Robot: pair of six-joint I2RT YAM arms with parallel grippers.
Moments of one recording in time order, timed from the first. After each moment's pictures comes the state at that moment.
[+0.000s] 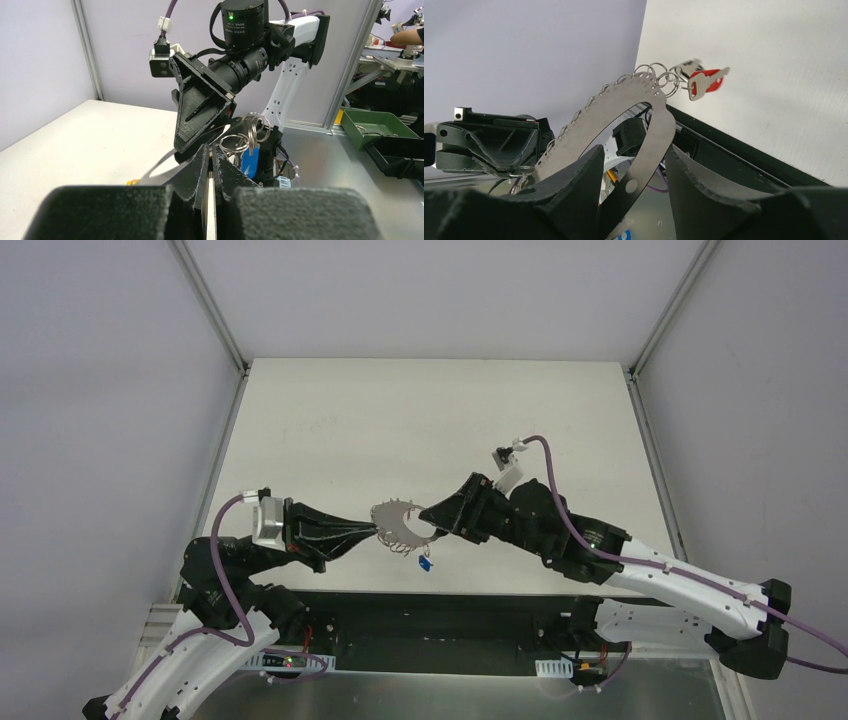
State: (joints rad) left arm -0.67 0.27 0.57 0.17 0.60 -0.34; right arm 1.16 0.93 0.92 -0.29 0.14 1.19
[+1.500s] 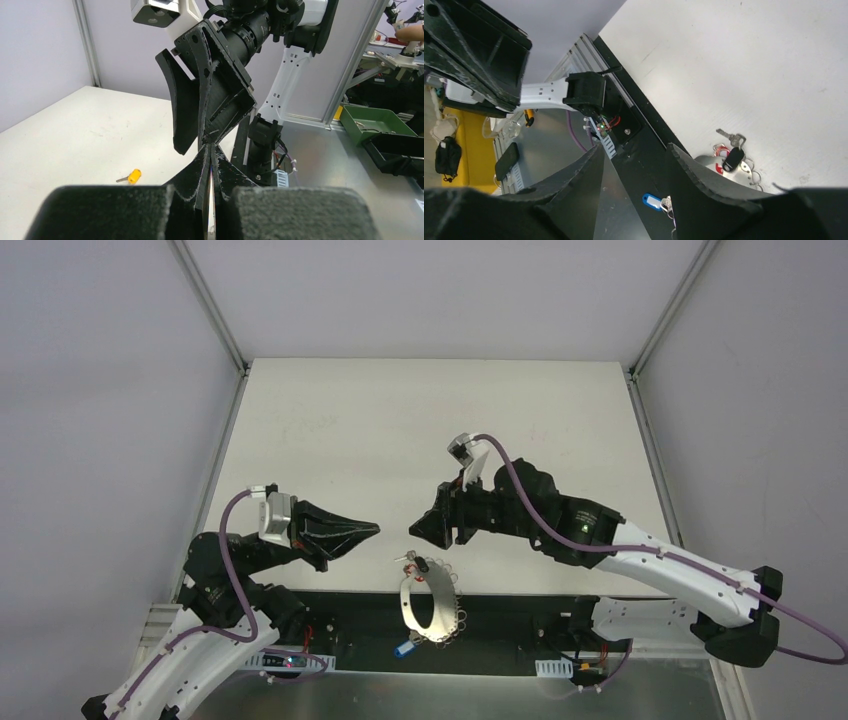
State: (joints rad) left arm -0.67 0.29 0.58 0.13 0.60 -0.34; right arm 1.16 1.05 1.13 -0.40 -0.08 0.58
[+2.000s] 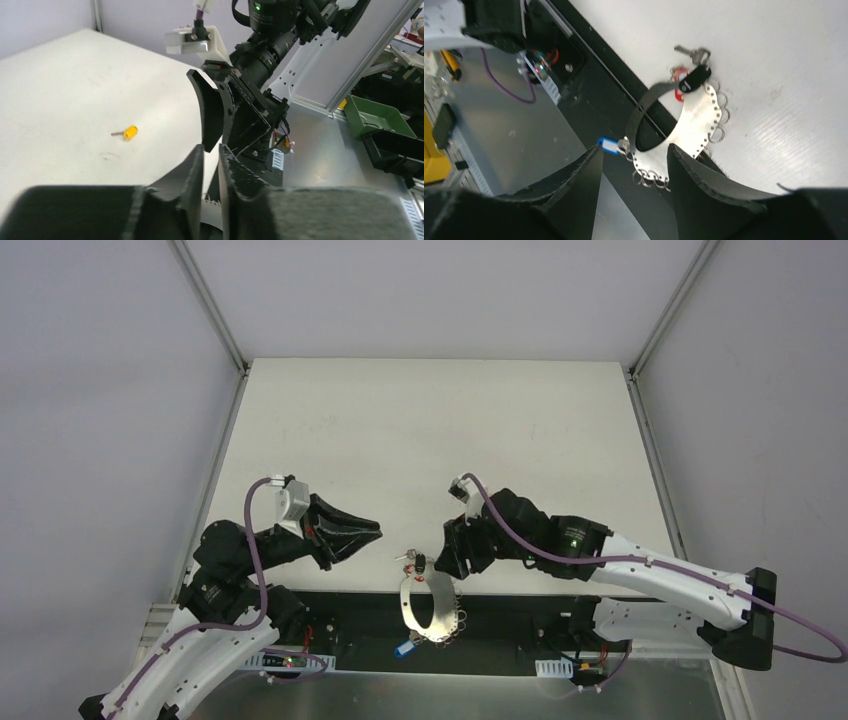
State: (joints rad) left arm -0.67 0.31 0.62 -0.08 0.54 -0.34; right arm 1.17 1.01 0.95 -0.56 -0.05 0.56
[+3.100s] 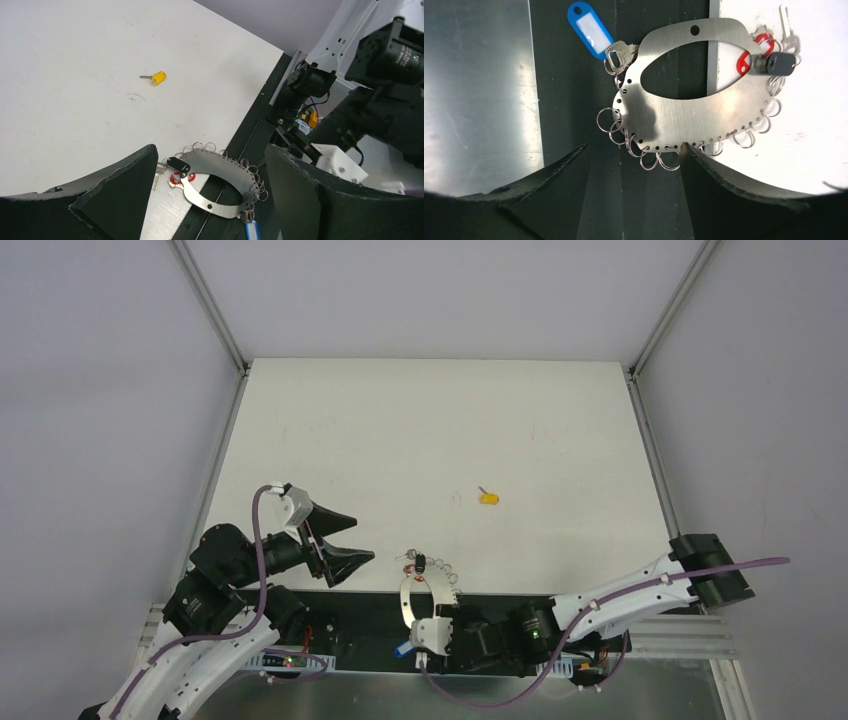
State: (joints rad) left arm -0.67 0.24 0.68 -0.47 0.40 -0.26; right arm 1.83 1.16 0.63 -0.37 0.32 0.10
